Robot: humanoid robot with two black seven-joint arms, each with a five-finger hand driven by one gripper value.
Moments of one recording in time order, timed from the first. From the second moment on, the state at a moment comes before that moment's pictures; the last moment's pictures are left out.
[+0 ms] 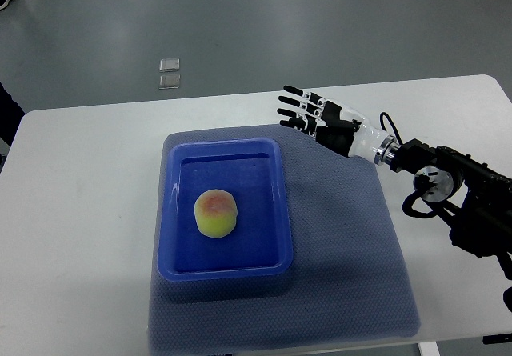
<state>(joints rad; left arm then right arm) 0.05 0.00 -0.04 -0.17 0.00 -0.06 0.22 0.71 -0.20 0.67 0.70 -0.20 0.56 0.14</state>
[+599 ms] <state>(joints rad) 0.05 0.00 -0.04 -0.16 0.00 -0.06 0.22 0.64 -0.25 0.67 0.68 -0.05 0.54 0.13</state>
